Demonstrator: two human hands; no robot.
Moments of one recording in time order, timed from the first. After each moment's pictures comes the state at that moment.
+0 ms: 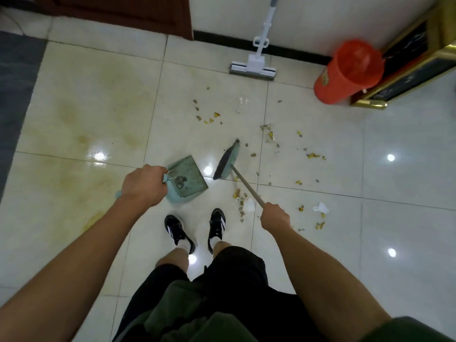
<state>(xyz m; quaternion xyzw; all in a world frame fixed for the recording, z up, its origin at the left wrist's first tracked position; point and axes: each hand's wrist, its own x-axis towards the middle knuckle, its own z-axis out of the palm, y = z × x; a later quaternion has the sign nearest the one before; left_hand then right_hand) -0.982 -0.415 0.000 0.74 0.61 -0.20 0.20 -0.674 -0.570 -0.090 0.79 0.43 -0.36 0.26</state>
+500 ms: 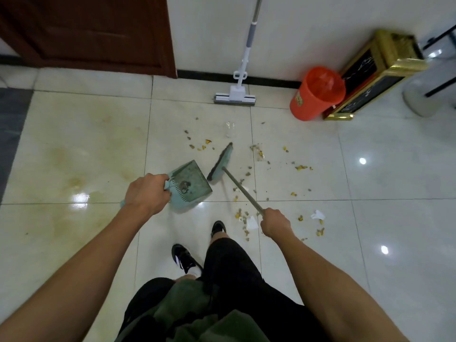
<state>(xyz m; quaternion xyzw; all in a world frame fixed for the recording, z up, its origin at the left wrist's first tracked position) -1.042 -0.352 0.018 0.80 0.56 -0.13 0.19 -0.743 -0.536 -0.054 0.84 0.39 -0.34 0.20</state>
